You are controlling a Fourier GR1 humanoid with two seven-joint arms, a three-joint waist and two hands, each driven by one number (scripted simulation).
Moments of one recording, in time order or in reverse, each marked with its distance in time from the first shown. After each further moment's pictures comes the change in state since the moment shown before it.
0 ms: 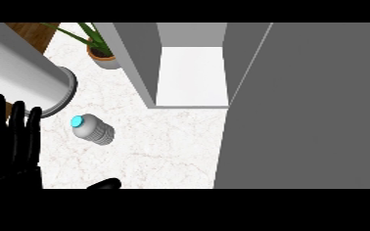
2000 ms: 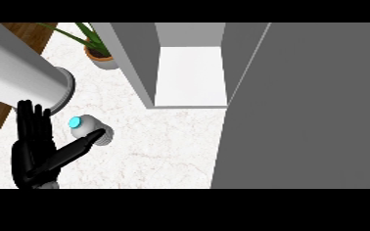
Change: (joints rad) left arm -0.001 -0.003 0.446 0.676 0.414 -0.209 -0.616; right arm -0.094 -0.092 0.059 -0.012 0.027 -0.128 0.088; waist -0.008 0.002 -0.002
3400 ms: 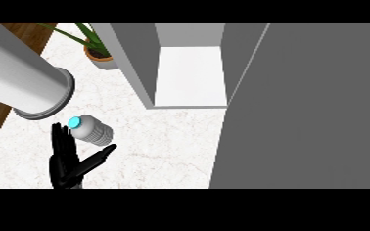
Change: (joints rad) left arm -0.151 0.006 0.184 0.771 0.171 -0.237 -0.568; right arm -0.045 -0.049 0.071 0.004 0.023 -0.078 0.019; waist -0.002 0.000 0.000
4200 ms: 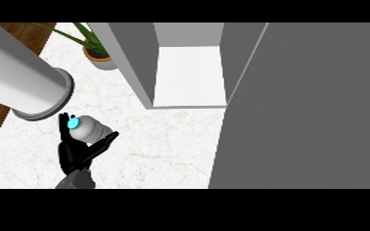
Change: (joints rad) left arm -0.206 0.037 0.085 0.315 0.090 -0.124 -0.148; right arm 0.018 -0.026 0.010 -0.001 0.011 -0.048 -0.020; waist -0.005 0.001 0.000
